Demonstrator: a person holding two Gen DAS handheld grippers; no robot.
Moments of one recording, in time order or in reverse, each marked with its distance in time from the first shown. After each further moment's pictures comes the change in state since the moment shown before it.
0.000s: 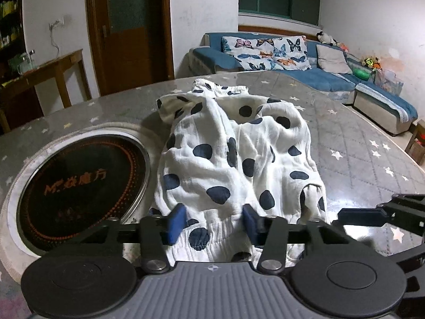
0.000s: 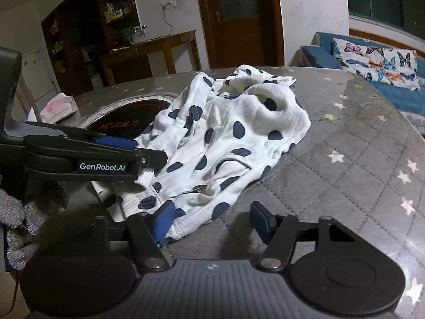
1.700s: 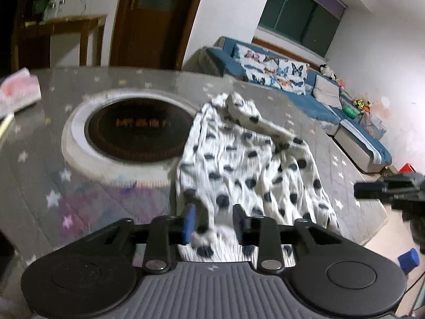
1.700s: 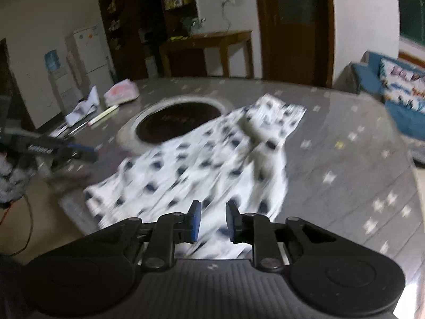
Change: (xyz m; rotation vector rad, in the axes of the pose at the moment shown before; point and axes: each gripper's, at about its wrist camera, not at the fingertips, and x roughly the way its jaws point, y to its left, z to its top) left arm -0.156 0.102 -0.053 -0.232 -0.005 -0.134; right arm -0.110 -0.018 0.028 -0.198 0.031 0.174
